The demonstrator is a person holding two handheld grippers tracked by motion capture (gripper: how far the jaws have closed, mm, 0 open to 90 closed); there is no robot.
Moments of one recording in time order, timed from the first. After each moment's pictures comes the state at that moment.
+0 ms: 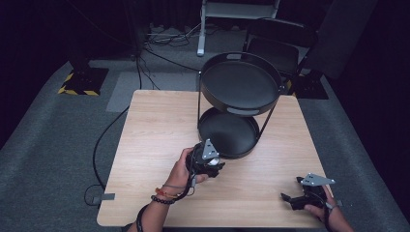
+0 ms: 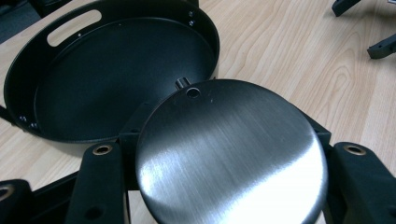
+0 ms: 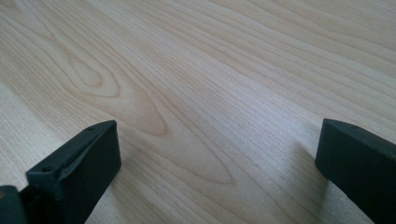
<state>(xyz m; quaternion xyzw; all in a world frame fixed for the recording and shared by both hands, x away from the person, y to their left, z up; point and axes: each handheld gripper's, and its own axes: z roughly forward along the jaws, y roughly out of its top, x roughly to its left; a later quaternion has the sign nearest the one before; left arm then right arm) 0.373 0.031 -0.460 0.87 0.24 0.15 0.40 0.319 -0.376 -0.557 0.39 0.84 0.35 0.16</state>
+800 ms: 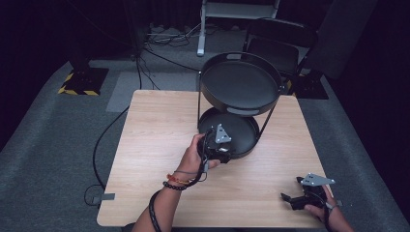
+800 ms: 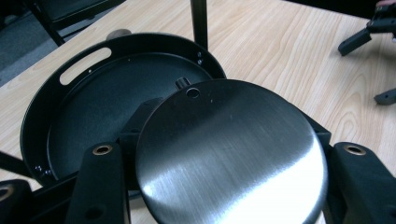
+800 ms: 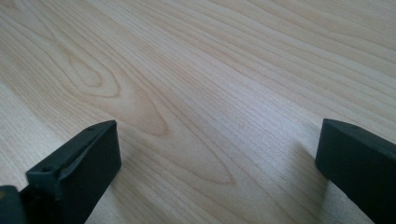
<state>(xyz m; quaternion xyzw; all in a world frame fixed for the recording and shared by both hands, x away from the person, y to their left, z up) 0.403 0.003 -0.426 0.86 0.25 0.15 0.41 0.319 -0.376 -0.557 0.39 0.84 0.35 0.16</state>
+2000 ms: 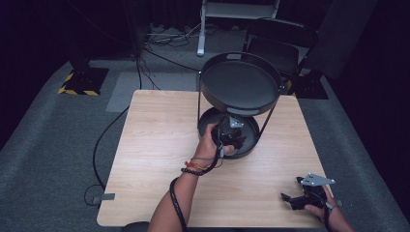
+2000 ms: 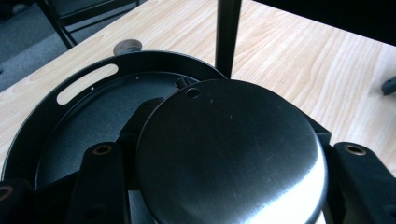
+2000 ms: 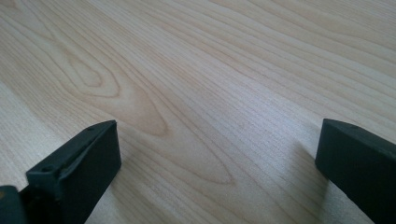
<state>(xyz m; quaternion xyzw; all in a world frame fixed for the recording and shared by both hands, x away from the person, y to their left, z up) 0.452 -0.040 -0.437 0.85 0.29 0.16 0.40 0.319 -0.376 -0.557 0.39 0.84 0.35 0.16</state>
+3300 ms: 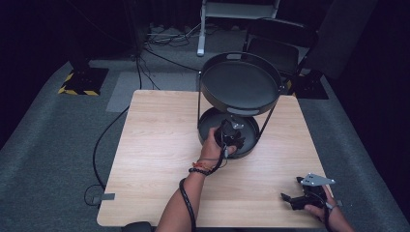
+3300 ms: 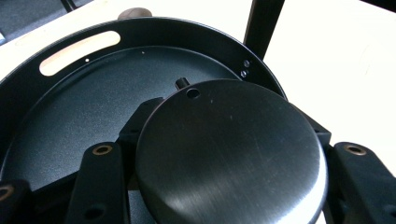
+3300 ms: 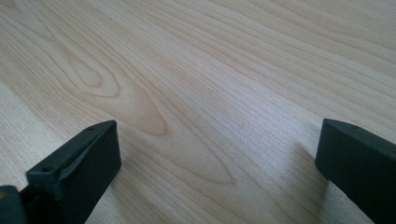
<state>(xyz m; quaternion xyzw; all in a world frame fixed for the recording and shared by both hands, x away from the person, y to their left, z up) 0.473 -0.053 -0.482 0.85 0.33 0.16 0.39 0.319 -0.376 -0.557 0.39 0.84 0.35 0.16</state>
